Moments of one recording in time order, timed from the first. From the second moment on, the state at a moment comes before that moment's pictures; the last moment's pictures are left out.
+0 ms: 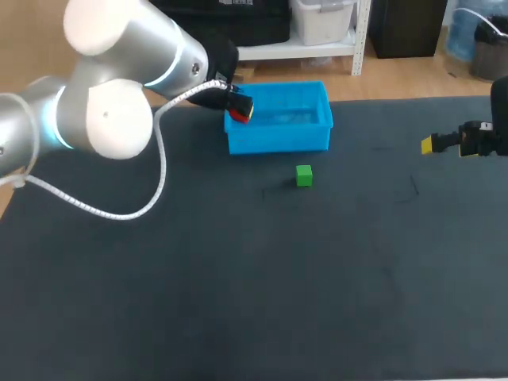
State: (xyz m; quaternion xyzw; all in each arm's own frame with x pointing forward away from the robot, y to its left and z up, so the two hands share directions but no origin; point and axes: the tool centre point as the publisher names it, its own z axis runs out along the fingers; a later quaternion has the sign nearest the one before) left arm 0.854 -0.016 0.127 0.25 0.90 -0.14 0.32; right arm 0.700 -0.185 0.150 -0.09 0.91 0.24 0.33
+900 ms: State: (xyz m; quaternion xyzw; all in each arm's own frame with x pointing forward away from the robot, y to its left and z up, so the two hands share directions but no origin) left arm 0.925 -0.045 0.083 0.24 0.91 -0.15 0.29; right arm 0.700 -0.185 0.150 -0.09 0.91 0.24 0.33
